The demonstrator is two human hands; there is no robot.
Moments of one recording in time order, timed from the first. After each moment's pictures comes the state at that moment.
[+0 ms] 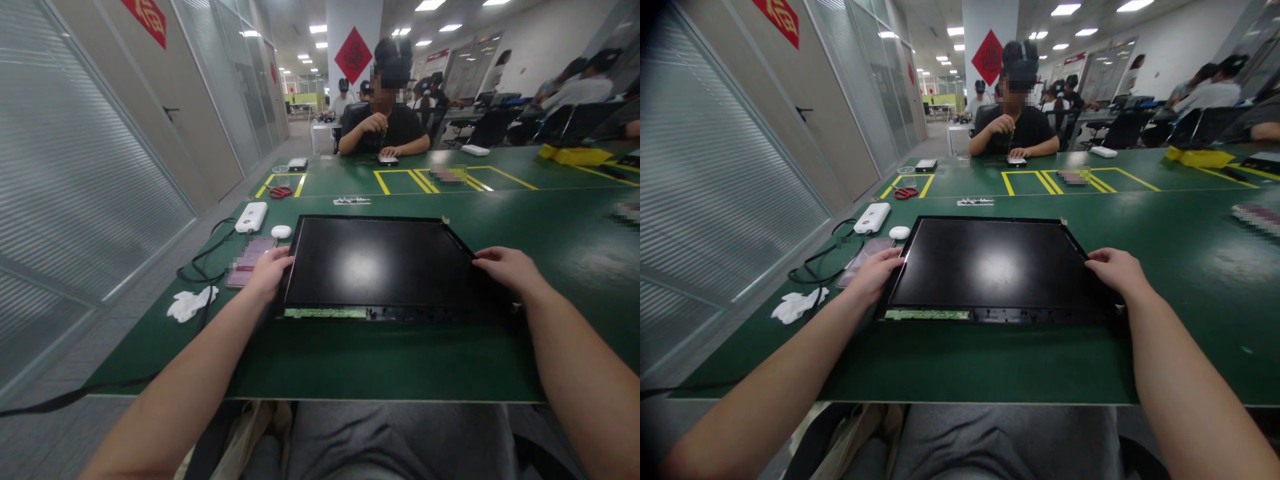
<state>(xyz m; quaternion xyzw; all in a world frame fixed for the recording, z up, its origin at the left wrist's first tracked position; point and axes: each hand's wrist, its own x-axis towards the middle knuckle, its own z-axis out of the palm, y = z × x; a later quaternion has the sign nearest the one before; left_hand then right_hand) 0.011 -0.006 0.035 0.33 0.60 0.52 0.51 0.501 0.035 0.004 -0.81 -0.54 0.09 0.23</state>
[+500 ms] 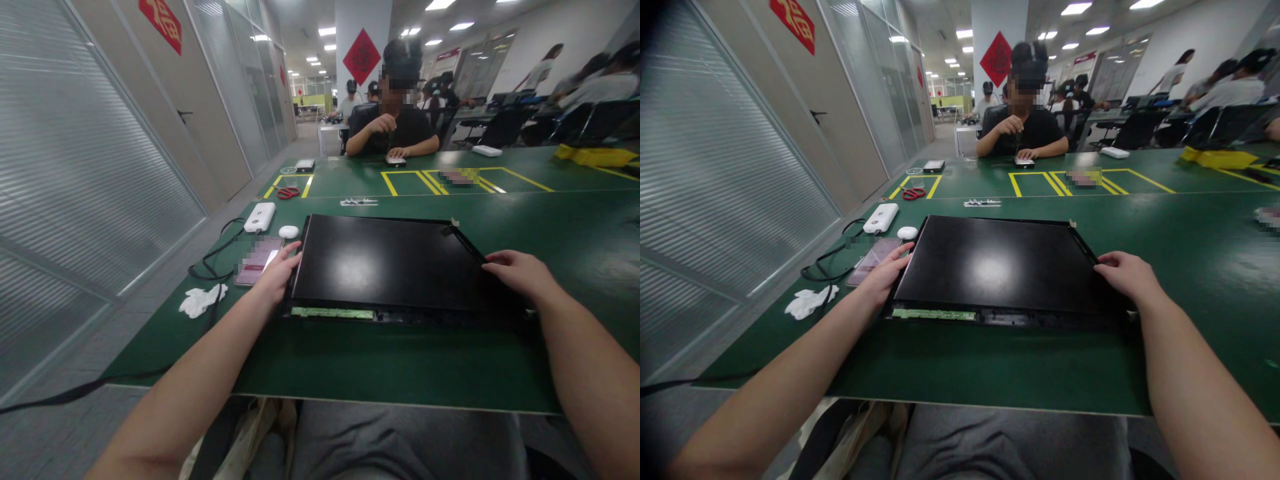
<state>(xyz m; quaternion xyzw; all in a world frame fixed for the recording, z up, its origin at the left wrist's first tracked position) 0.015 -0.008 0.036 0.27 0.56 0.53 0.58 0.502 0.038 0.002 -0.82 -0.53 0.09 0.21</state>
